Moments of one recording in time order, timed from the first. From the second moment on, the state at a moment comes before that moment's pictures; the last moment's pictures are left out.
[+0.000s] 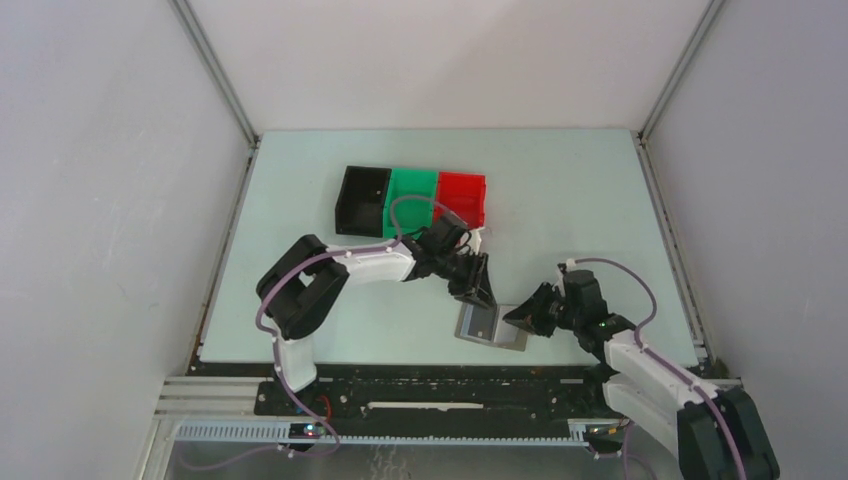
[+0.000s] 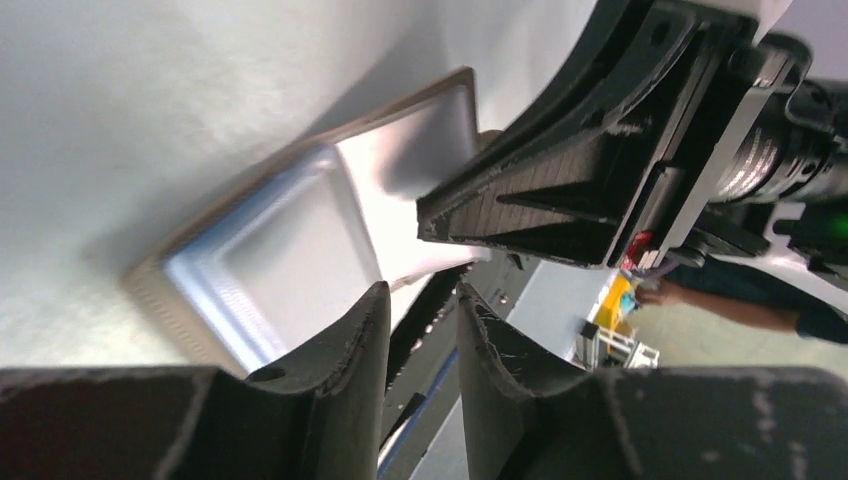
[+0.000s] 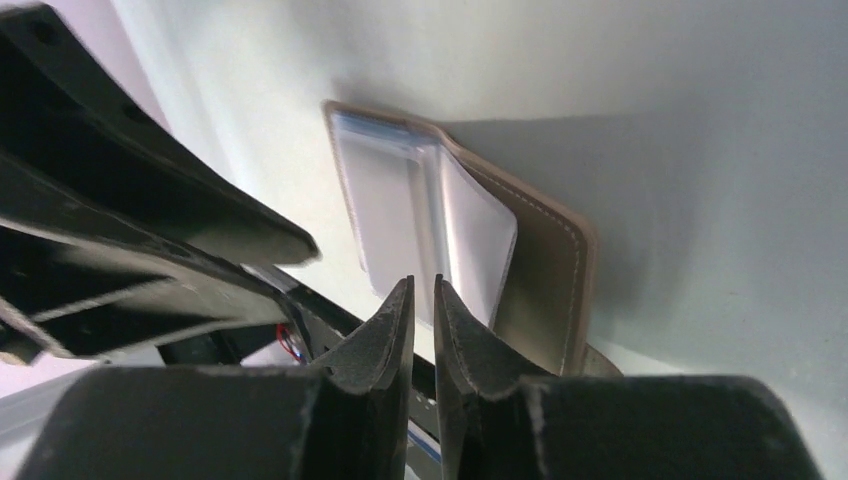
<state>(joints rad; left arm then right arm) -0.84 1.87 1.13 -0.10 0.68 -0.73 0.32 0.84 0.19 -0.08 -0.44 1.01</state>
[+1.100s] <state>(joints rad) -0.82 1.87 1.08 -0.22 0.46 -0.68 0.36 0.95 0.19 -0.09 -0.32 1.03</state>
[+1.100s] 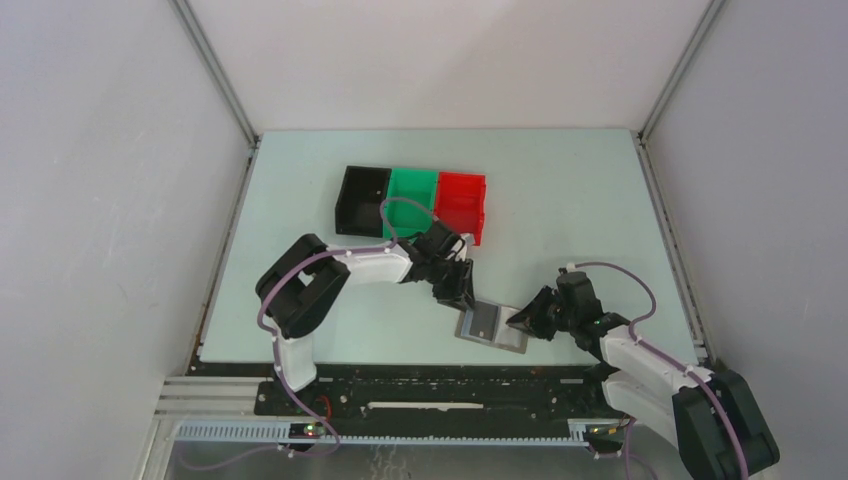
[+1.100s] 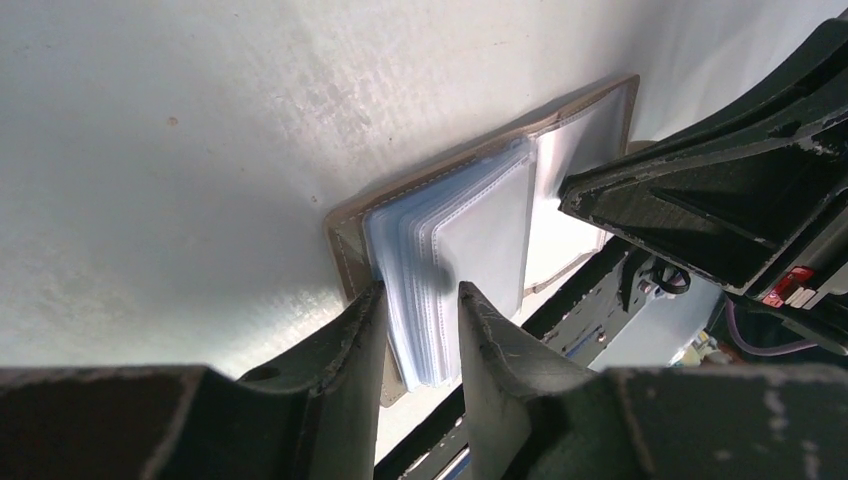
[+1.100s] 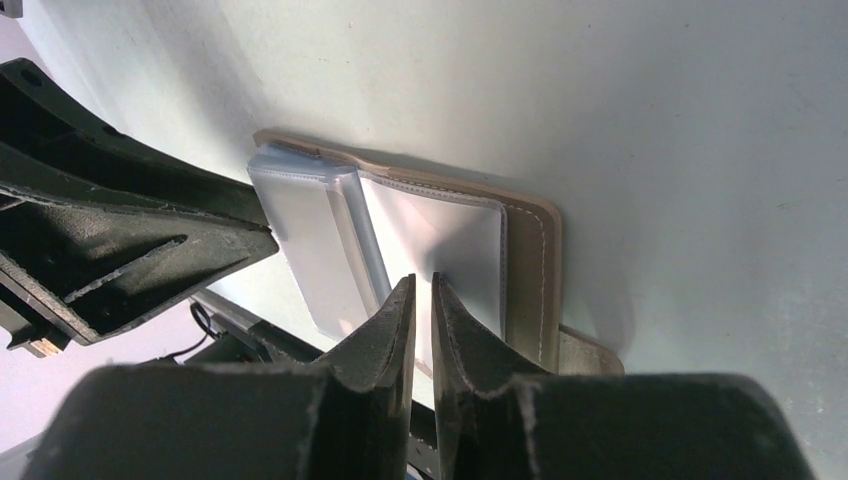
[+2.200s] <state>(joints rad) -0.84 1.83 1.08 -0.20 0.50 -0.66 0.36 0.73 0.22 -0.29 -0.23 1.01</state>
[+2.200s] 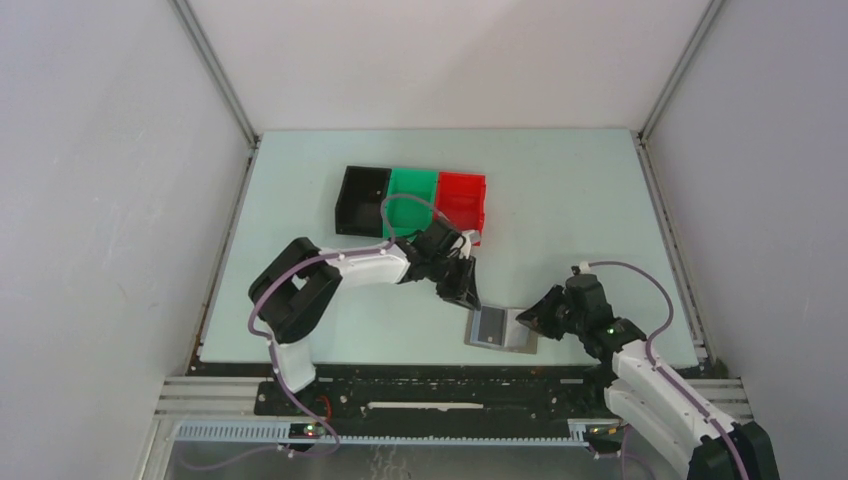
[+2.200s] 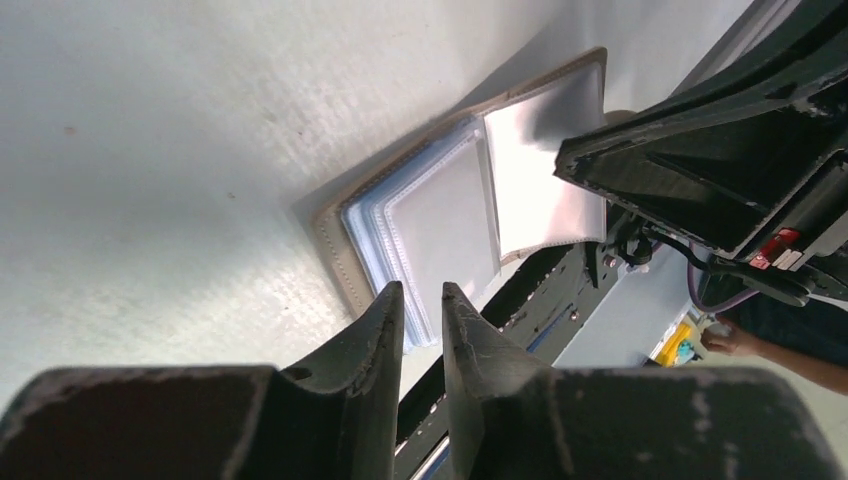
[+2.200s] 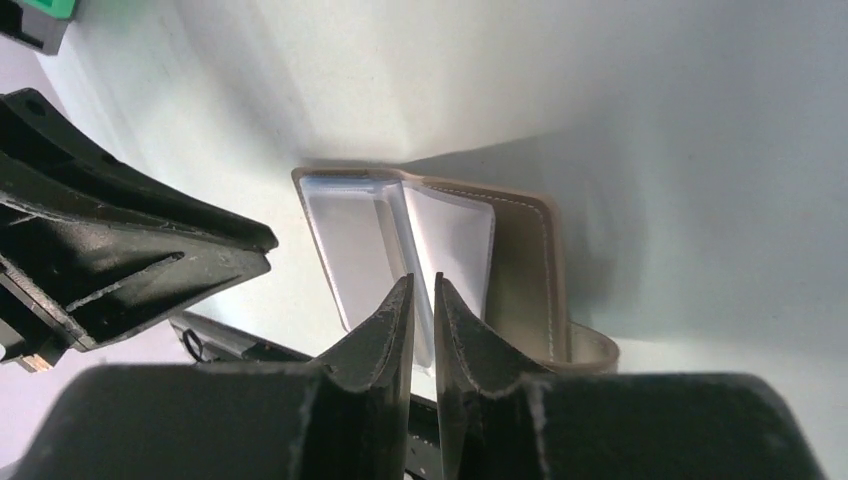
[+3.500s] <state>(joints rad) -0.87 1.91 1.13 -0.25 0.59 -0.65 0.35 0.81 0.22 -0.32 -0.18 1.01</state>
